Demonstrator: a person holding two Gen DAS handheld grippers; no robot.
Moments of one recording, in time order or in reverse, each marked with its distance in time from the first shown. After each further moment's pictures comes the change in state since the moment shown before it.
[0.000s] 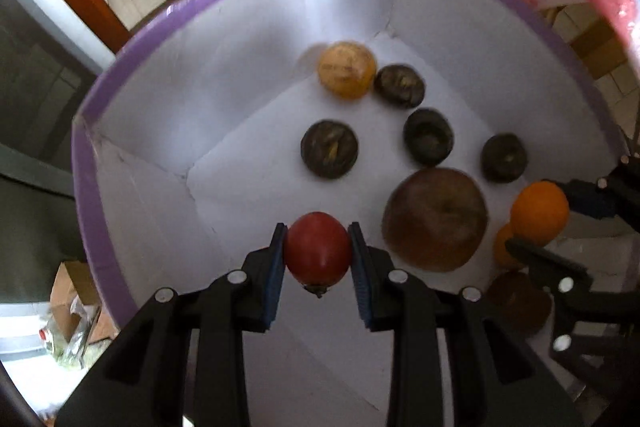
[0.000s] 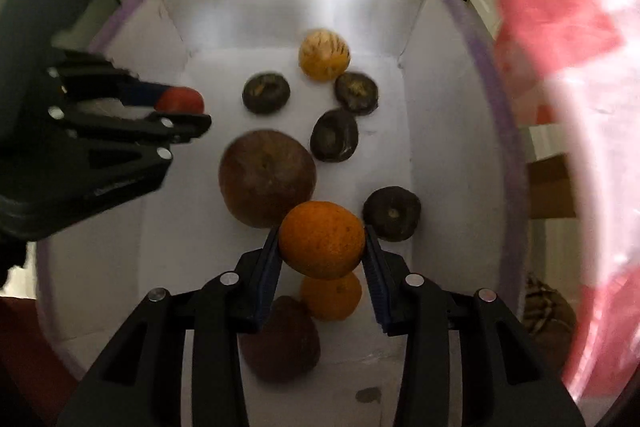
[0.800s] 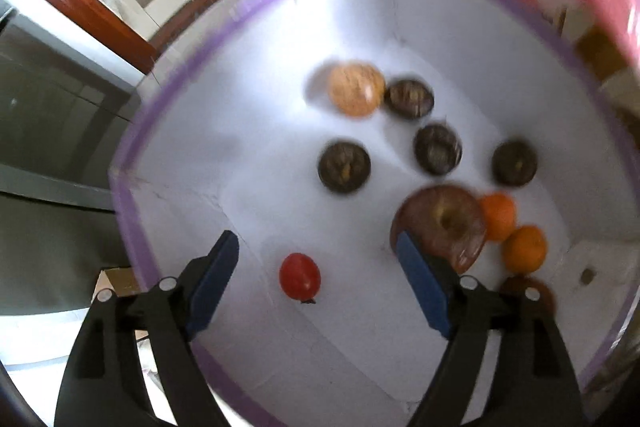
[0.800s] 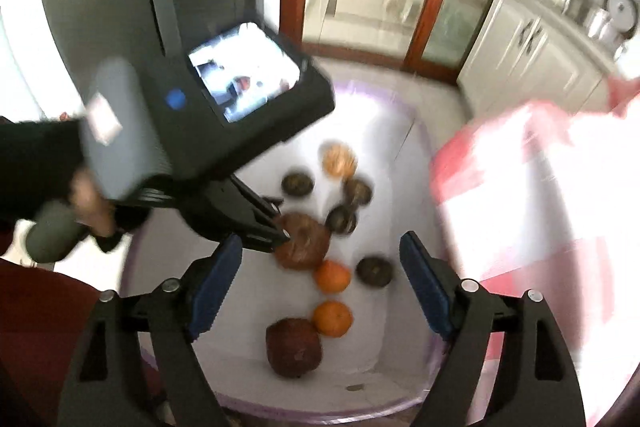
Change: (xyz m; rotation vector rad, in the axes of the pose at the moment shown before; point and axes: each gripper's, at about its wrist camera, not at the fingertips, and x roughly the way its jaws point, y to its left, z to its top) left arm -0.032 -0.025 0.040 0.061 0.015 0.140; right arm -0.138 0.012 -0.023 -0.088 -0.355 -0.033
